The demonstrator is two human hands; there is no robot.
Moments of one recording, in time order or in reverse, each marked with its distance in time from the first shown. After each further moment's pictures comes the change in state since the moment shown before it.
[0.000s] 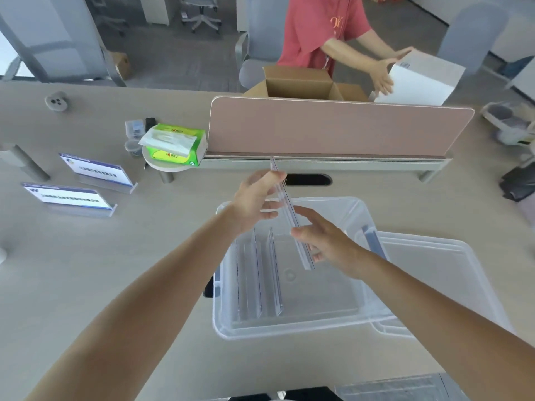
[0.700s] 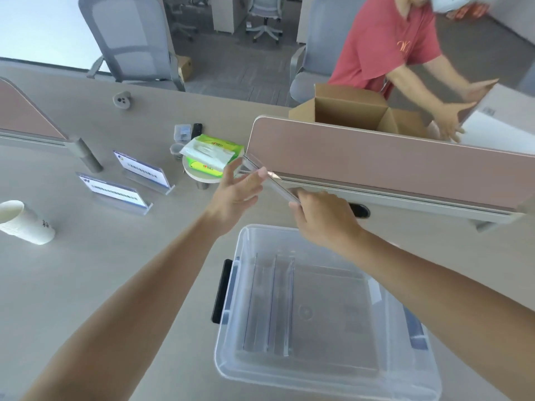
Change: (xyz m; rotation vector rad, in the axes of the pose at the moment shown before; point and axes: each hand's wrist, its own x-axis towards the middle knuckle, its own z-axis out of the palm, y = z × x) left_hand 0.014 0.027 -0.077 -0.070 0.208 0.297; right_hand 0.102 -0.080 -0.009 -1.122 0.275 -0.483
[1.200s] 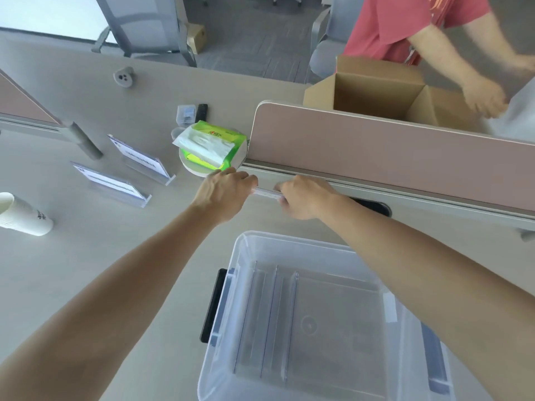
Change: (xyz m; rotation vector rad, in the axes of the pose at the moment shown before) left_hand 0.083 -0.039 -0.038 1.712 0.045 0.592; right_hand 0.124 0.048 0.073 -0.138 -0.314 -0.192
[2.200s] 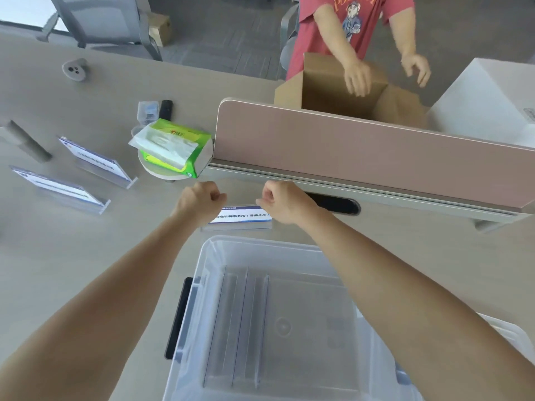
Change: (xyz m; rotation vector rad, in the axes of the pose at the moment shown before) left_hand 0.015 0.011 0.048 -0.474 -0.250 -0.668; right_hand -0.003 0.033 0.039 0.504 0.055 0.247
